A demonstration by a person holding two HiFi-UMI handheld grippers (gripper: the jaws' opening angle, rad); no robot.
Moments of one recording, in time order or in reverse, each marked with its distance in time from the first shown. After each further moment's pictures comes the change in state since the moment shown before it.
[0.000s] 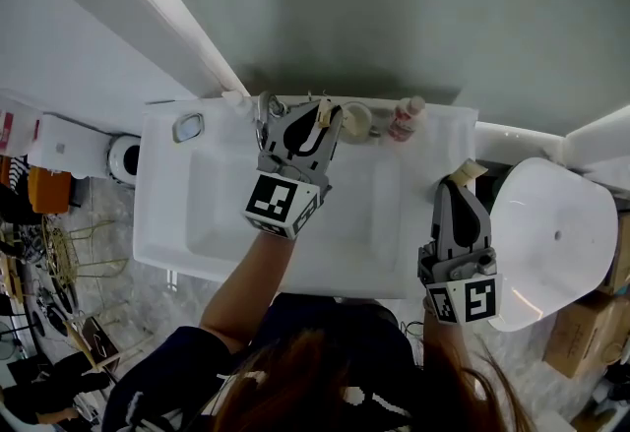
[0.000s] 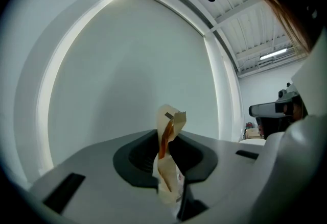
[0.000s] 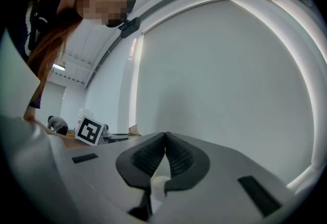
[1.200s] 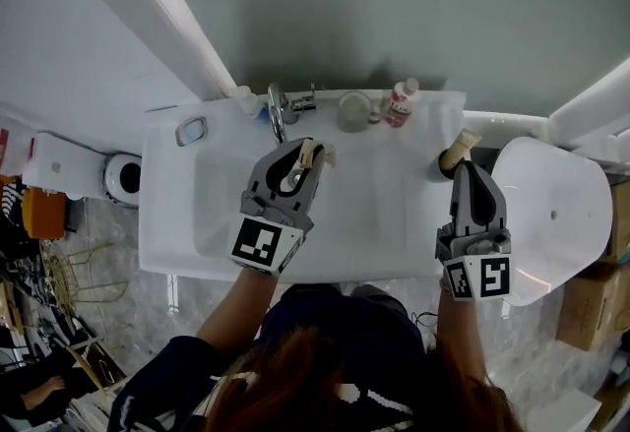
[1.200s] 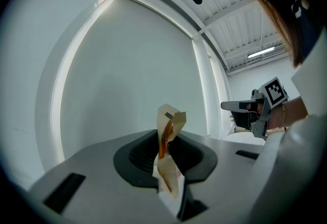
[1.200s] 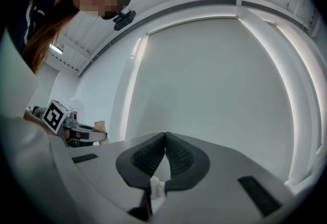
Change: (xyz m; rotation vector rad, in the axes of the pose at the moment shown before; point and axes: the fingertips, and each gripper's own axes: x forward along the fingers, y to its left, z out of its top) left arm -0.125 -0.024 0.013 0.053 -0.002 -0.073; right arm -0.044 0.026 0.022 -0.131 -0.032 -0.140
